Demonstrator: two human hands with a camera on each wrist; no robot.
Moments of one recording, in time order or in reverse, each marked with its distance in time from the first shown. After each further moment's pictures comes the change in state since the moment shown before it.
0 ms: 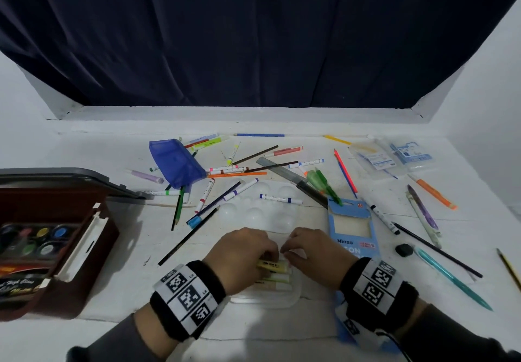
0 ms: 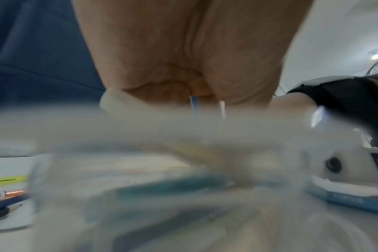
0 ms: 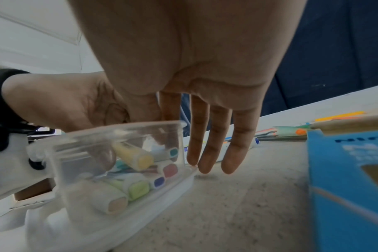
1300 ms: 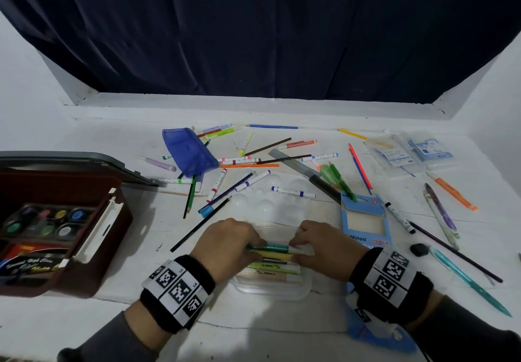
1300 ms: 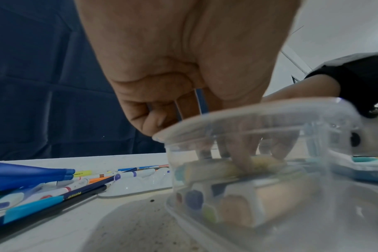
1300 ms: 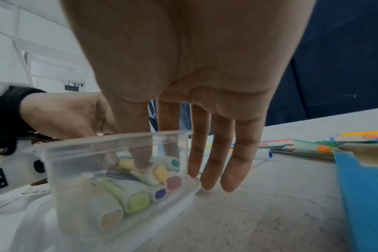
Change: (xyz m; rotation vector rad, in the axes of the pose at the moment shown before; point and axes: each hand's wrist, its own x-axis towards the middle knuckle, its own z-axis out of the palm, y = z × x) left_hand -0.020 -0.030 0.000 0.029 0.026 -0.138; right_hand 0.010 -0.002 -0.003 -0.085 -0.160 0.039
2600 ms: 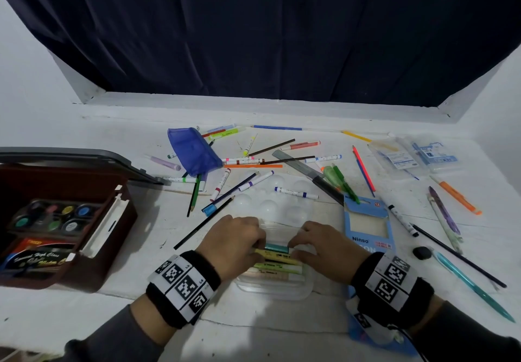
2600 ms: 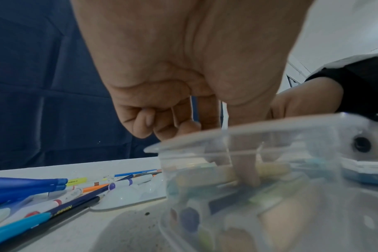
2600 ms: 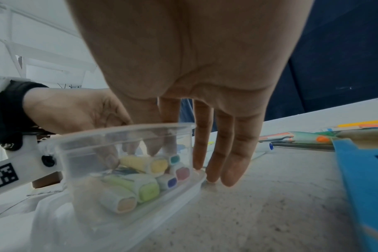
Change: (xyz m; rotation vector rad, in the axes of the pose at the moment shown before) left_hand -0.001 0.012 -0.011 0.089 -0.051 0.007; right_hand -0.004 -0.003 0.002 0.070 0.046 -0.031
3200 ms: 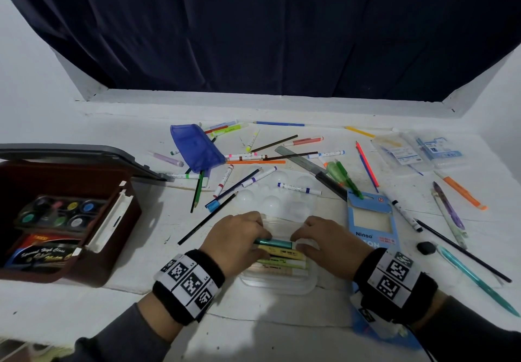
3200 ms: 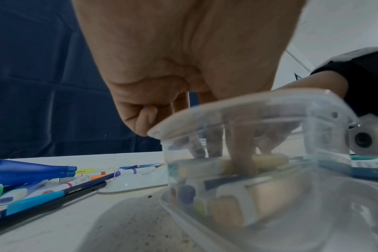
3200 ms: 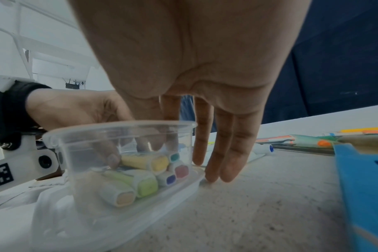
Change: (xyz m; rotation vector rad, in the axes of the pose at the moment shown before) left_hand -0.001 -0.004 0.009 -0.102 0.055 -0.020; right_hand 0.002 0.006 0.006 -0.030 0.041 -0.025
